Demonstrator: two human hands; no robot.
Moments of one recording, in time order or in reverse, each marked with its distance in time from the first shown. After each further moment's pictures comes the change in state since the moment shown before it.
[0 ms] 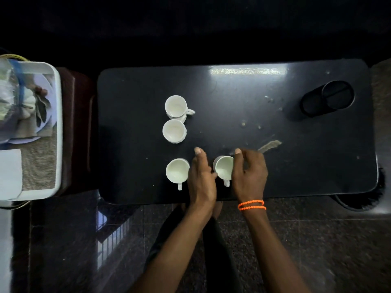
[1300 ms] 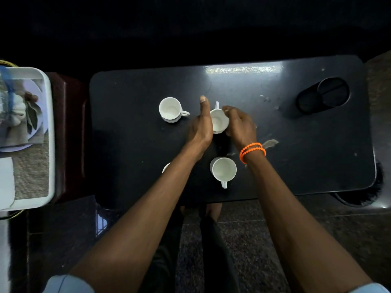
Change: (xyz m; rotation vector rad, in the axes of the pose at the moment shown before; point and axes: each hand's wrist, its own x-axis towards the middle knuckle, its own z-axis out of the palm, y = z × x) left_hand 0.091 0.070 0.047 0.408 -0.207 0.041; right_hand 0.107 -0.054 0.029 0.209 -0.339 0.322
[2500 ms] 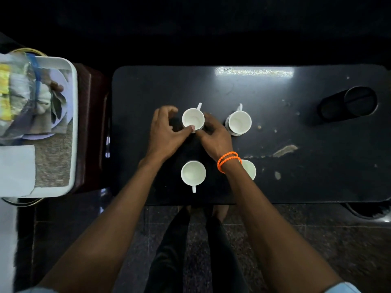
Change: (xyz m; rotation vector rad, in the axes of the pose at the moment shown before) left_hand 0.025 -0.058 -0.143 0.414 0.297 0.486; right_hand -0.036 0.007 0.100 -0.004 -0.227 -0.150
